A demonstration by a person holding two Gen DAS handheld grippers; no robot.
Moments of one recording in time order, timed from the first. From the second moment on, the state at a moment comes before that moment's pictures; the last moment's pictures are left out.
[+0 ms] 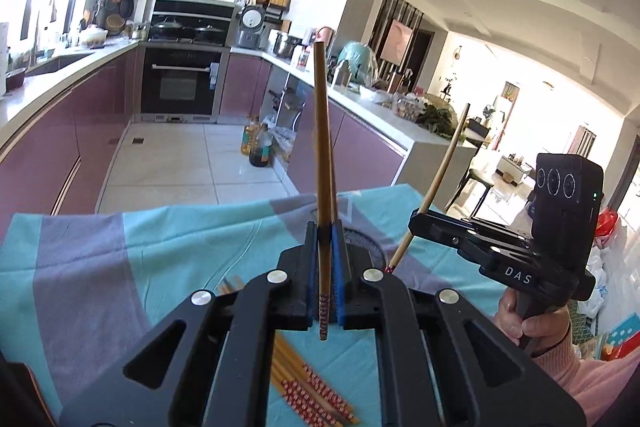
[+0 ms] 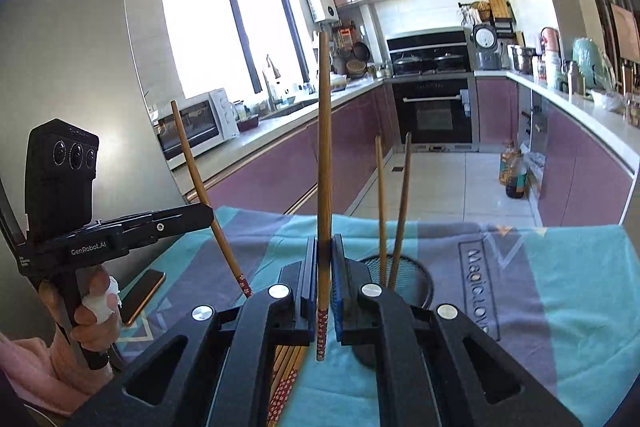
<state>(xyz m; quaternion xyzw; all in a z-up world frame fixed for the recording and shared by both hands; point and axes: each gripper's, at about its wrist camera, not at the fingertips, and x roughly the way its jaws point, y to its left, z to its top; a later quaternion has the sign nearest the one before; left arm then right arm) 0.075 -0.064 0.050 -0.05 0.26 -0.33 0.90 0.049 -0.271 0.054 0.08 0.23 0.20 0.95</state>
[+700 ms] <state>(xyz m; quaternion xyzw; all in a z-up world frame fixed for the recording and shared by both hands) 0.114 -0.136 0.048 -0.01 0.28 -0.33 0.90 0.090 -0.287 0.048 0.06 0.24 0.16 0.95</state>
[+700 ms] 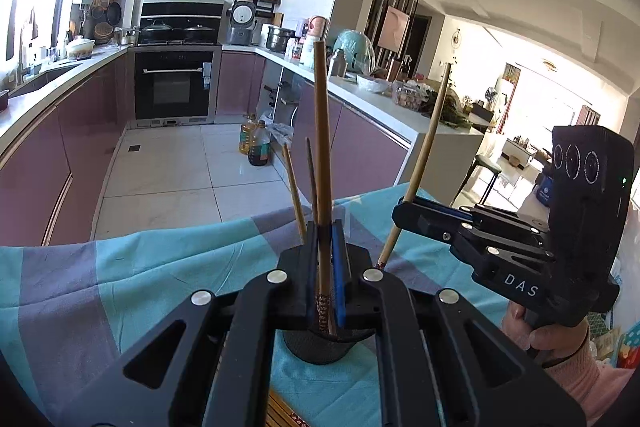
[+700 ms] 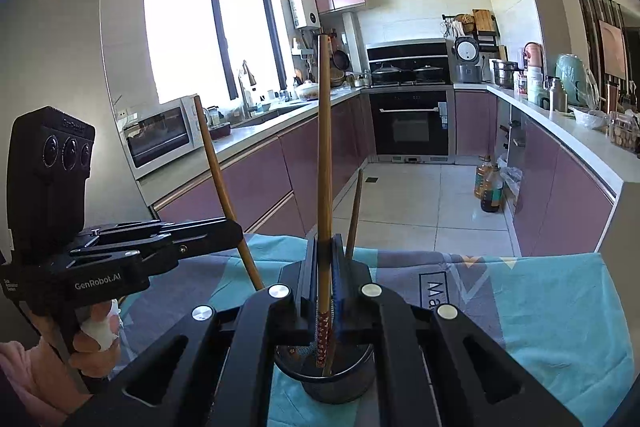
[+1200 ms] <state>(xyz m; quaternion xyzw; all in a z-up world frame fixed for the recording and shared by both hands) 0.138 -0.147 -0.001 0.01 0.35 -0.33 0.88 0.116 -0.280 0.005 0.06 0.35 0.16 0.92</state>
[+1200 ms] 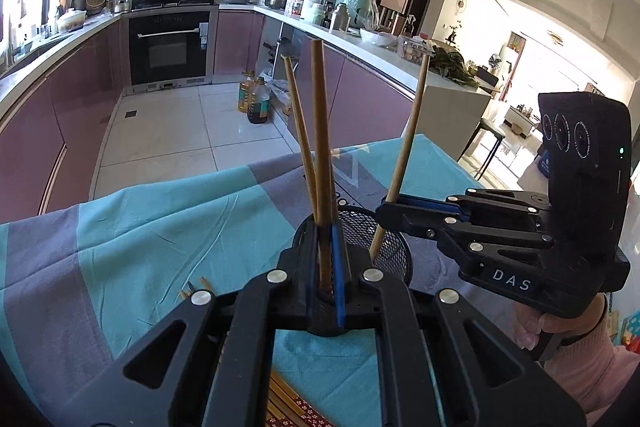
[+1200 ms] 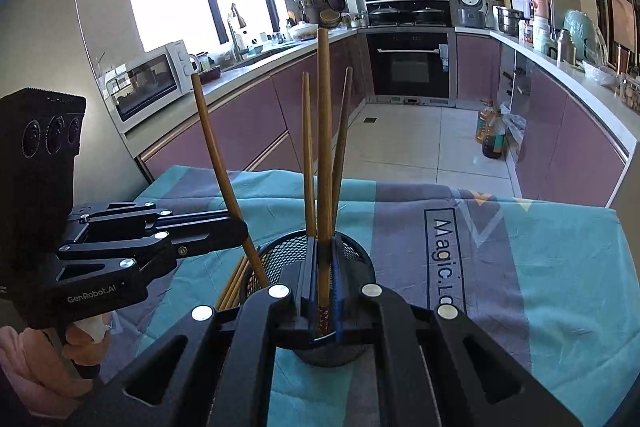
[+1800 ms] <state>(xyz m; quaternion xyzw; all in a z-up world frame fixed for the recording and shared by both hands) 0.152 -0.152 -0.007 0.00 0.35 -0.30 0.89 0.130 -0.282 -0.003 0.09 0.35 0.15 0.92</state>
